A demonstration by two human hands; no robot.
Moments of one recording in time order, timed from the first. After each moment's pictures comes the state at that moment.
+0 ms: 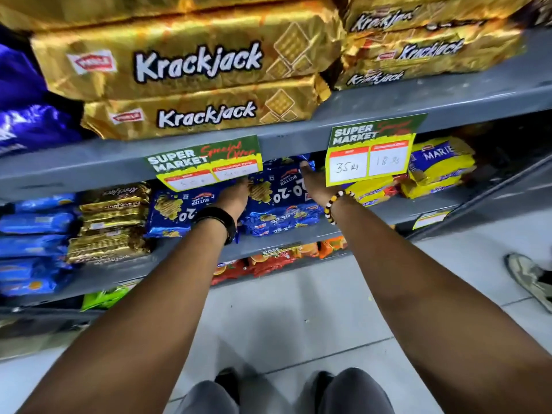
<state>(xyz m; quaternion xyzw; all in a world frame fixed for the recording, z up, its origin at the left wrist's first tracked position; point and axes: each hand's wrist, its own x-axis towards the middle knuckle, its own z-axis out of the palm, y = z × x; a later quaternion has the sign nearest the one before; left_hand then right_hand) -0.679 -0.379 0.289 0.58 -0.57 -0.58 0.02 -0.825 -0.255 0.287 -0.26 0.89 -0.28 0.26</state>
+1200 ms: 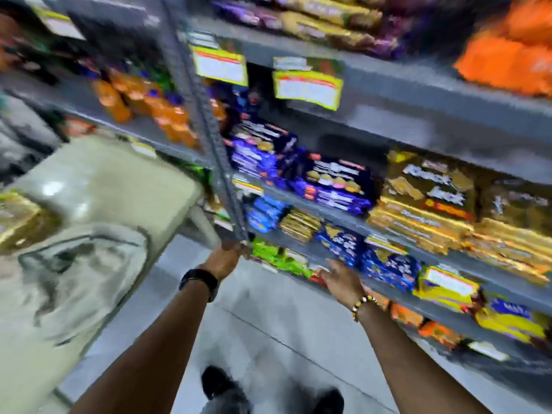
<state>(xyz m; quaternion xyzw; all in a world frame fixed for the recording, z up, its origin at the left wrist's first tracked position) -0.229 -0.283 0.604 0.69 -0.47 -0.52 0.16 -0.509 -0.207 0.561 -0.45 0.75 -0.19 0.43</state>
